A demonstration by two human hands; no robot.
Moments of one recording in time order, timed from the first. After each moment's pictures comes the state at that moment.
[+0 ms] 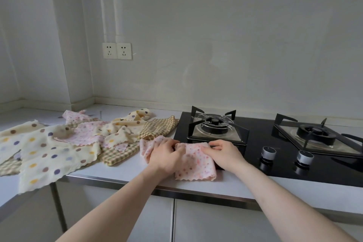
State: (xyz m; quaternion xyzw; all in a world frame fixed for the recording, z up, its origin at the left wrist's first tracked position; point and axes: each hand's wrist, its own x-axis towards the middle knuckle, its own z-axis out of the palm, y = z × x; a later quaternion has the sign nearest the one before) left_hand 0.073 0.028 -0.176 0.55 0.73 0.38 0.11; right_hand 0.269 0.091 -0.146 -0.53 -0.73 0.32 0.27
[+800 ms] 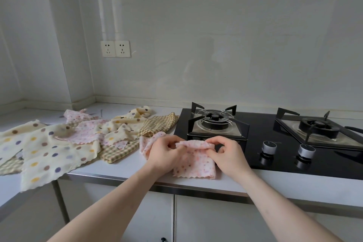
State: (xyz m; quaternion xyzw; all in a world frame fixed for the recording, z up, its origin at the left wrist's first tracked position) left_hand 0.081 0.013 -0.168 0.57 0.65 0.48 0.12; right_hand 0.282 0.079 -0.168 -0.39 -0.76 0.31 0.42
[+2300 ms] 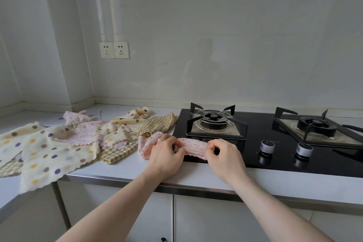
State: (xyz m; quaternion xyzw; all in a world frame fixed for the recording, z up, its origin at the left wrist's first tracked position) left_hand 0.082 0.024 -0.180 0.59 0.70 0.40 0.02; right_hand 0.274 0.075 -0.181 -0.45 -0.78 0.12 0.41
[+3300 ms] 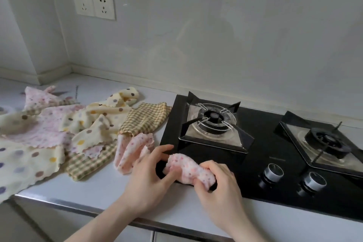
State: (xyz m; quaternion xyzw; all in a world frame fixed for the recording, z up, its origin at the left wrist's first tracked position) left_hand 0.076 0.020 -0.176 0.57 0.66 0.47 0.17; right_hand 0.274 0.078 -0.174 -0.43 -0.81 0.20 0.33
